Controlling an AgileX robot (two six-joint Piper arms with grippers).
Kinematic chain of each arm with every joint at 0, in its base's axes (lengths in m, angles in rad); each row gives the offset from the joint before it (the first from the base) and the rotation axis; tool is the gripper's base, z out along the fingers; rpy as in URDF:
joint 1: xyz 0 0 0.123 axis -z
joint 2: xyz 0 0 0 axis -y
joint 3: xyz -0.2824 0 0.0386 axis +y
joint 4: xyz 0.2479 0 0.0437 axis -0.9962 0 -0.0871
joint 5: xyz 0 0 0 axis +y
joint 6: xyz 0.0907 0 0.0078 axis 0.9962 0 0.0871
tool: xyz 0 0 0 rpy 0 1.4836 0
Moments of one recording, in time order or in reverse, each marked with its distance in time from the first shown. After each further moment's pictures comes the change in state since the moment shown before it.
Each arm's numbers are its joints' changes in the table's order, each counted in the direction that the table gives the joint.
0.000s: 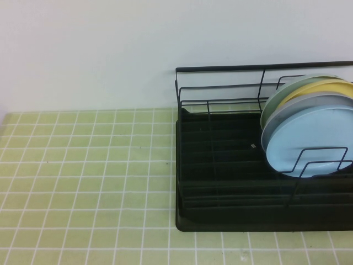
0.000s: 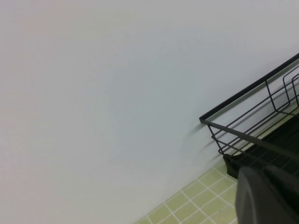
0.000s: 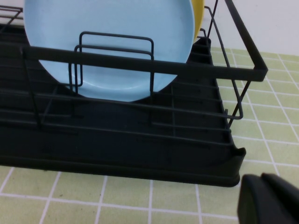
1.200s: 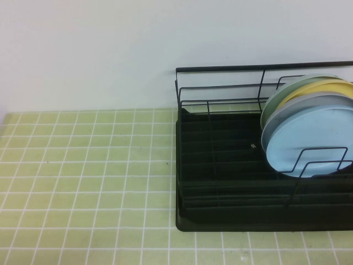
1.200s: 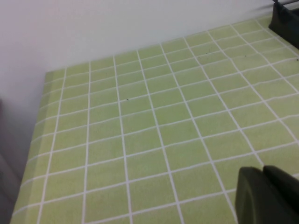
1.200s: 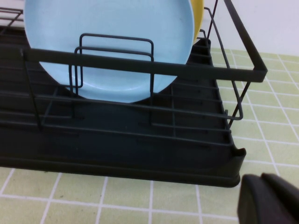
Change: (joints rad) right arm 0.000 -0.002 0.000 0.000 -0.004 0.004; left arm -0.340 0.132 0.356 0.134 0.119 -0.135
